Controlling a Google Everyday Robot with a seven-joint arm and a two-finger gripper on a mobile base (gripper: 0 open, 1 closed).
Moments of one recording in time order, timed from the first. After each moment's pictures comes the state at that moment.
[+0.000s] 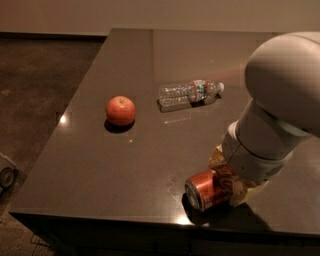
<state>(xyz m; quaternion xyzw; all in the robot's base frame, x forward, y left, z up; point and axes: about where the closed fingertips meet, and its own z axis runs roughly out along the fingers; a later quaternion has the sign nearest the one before) 0.362 -0.140 0.844 -0.83 0.55 -0.02 0.06</state>
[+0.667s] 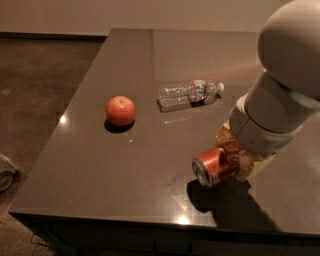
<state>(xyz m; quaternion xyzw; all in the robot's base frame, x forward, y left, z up) 0.399 -0.153 0.875 -0.84 0.53 -0.06 0.08</state>
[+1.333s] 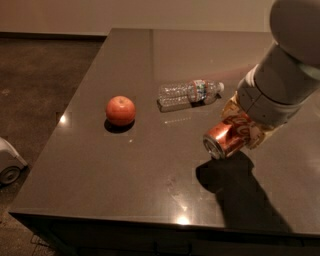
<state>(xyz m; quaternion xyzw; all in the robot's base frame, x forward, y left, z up) 0.450 -0.173 0.908 -0.87 0.46 -0.14 0.09</state>
